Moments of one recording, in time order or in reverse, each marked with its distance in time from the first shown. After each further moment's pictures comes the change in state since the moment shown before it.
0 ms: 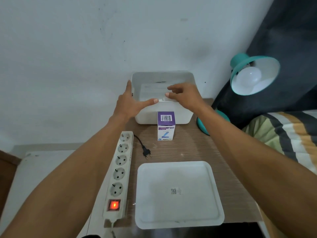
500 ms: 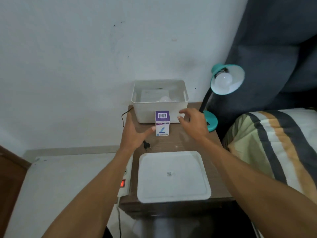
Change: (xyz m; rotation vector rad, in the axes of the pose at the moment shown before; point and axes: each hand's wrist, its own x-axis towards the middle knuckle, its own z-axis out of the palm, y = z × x) left_hand -0.149 -0.003 0.014 -0.188 0.049 -0.058; right_hand -0.137 0.028 0.001 -0.236 0.321 -0.092
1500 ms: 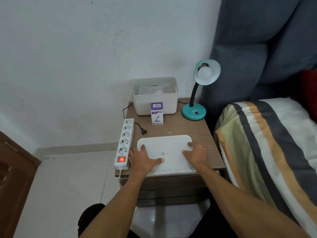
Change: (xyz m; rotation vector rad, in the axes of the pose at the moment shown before) left_hand -0.153 -0.037 0.049 0.603 -0.156 -0.245; right_hand -0.181 0.045 -0.006 0.040 -0.137 0.534
